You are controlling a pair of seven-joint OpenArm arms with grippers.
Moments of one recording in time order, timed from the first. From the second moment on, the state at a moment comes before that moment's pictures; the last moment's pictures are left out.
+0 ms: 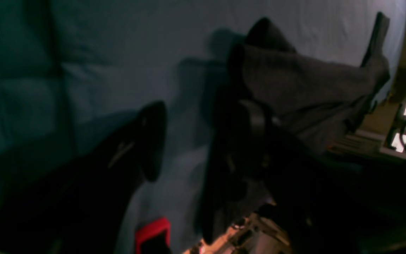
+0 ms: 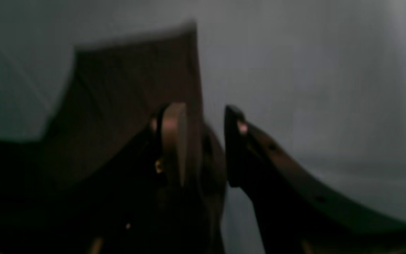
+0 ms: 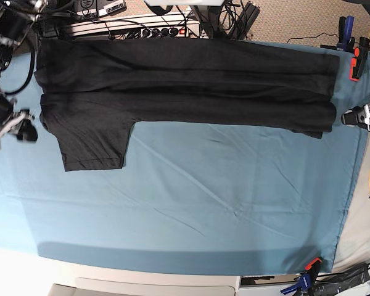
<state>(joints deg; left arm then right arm) -15.0 -45.5 -7.6 35.8 -83.0 -42.2 81.2 0.1 33.2 39.3 80.9 49.5 39.9 -61.2</state>
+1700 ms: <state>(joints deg) -18.6 -45.5 -7.6 50.9 -82.9 -42.2 81.6 21.2 20.9 39.1 53.0 34.4 39.1 -61.6</state>
